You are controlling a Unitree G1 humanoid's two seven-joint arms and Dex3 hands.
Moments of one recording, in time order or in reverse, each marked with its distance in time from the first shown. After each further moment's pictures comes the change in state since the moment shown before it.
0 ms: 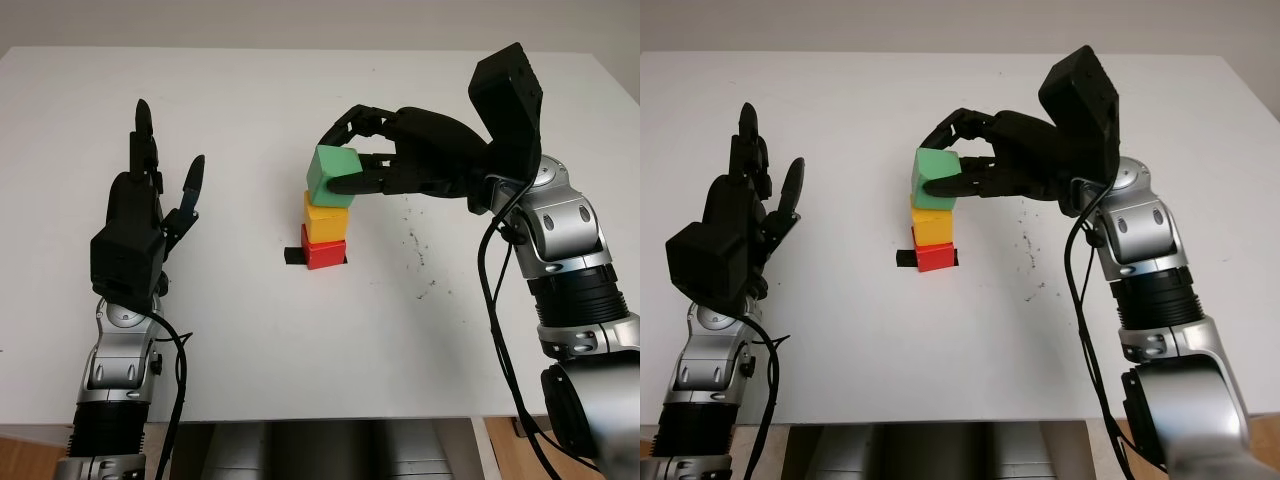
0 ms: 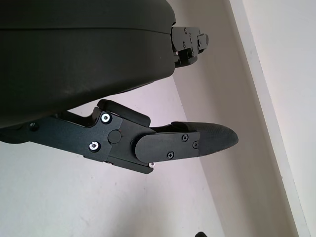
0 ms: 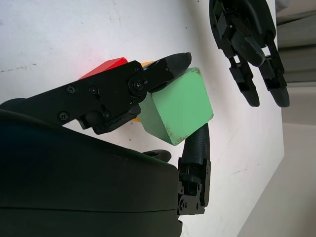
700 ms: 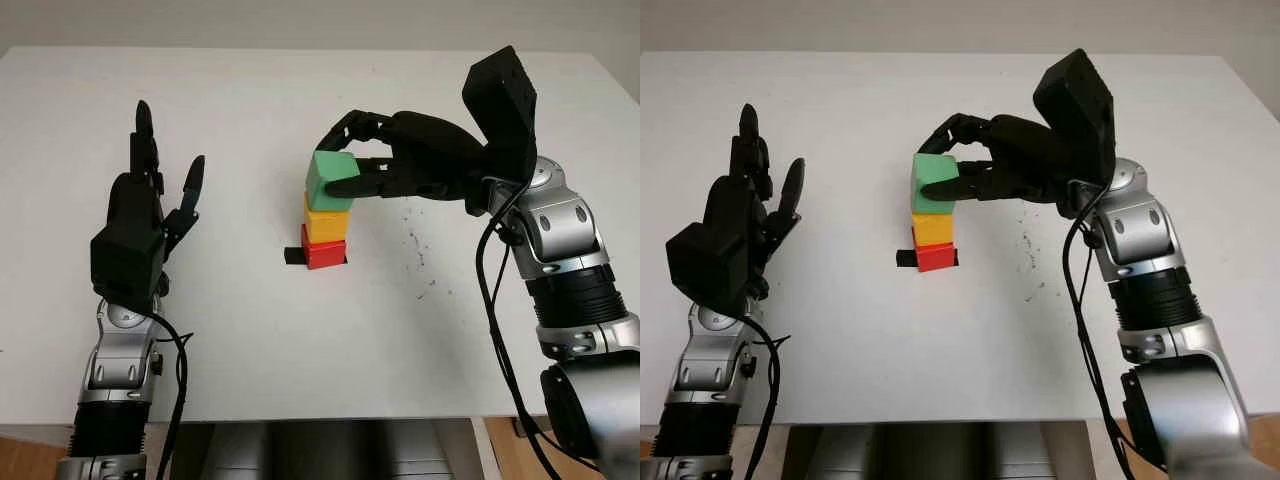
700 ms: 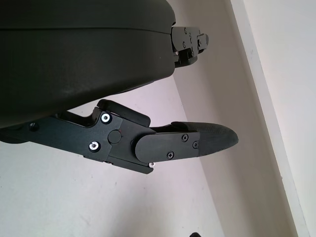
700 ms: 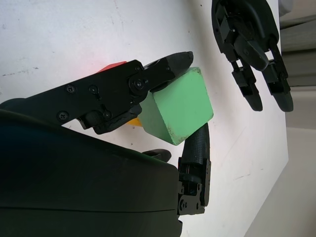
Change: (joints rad) left arm 0.000 -0.001 0.000 0.005 -0.002 -0.005 0.002; right arm 0.000 0.000 0.013 0.000 -0.002 0.008 0.009
